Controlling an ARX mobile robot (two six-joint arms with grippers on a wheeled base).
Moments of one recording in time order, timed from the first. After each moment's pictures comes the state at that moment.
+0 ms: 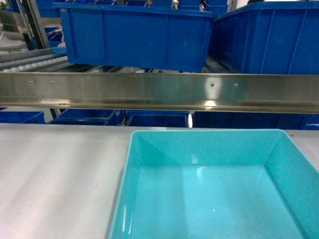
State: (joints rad) left arm 0.00 0.01 0.01 0.00 0.00 -0.01; right arm 0.00 0.00 0.01 0.00 0.00 -0.01
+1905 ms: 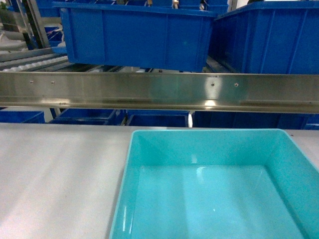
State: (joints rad) left arm -0.23 0.64 0.11 0.48 -0.18 -0.06; right arm -0.03 0.73 0.07 0.79 0.02 -0.08
